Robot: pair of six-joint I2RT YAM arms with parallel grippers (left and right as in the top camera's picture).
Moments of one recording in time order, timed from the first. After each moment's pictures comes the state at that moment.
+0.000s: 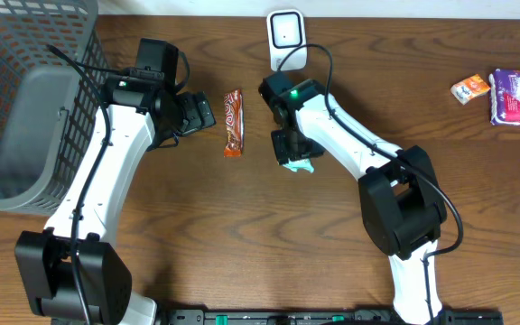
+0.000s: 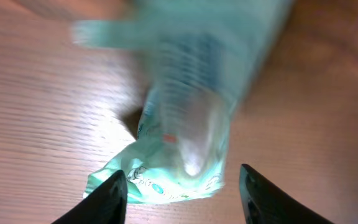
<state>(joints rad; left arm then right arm) -0.15 1.68 1.46 -1.02 0.07 -0.52 0.56 2.18 1.74 -1.12 0.07 0.36</state>
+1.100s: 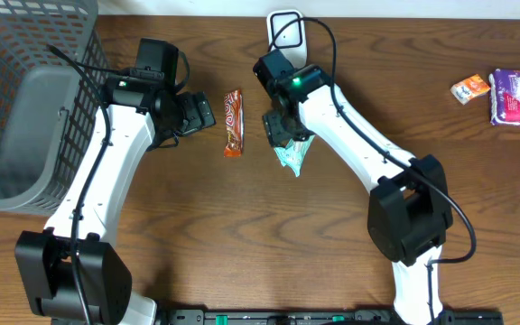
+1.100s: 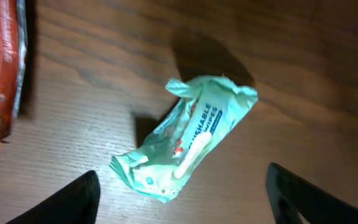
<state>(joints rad) -0.15 1.68 1.46 -1.02 0.07 -0.52 0.57 2.13 1.85 -1.11 0.16 0.33</state>
